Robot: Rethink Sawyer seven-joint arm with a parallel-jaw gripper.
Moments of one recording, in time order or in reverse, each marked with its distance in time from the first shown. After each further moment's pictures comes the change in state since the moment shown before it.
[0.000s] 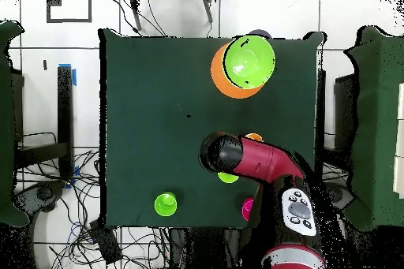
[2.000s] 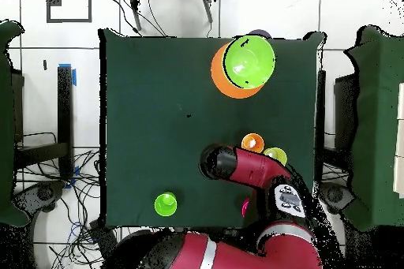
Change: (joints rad) arm 0.000 0.130 -0.015 0.025 0.001 -0.137 0.000
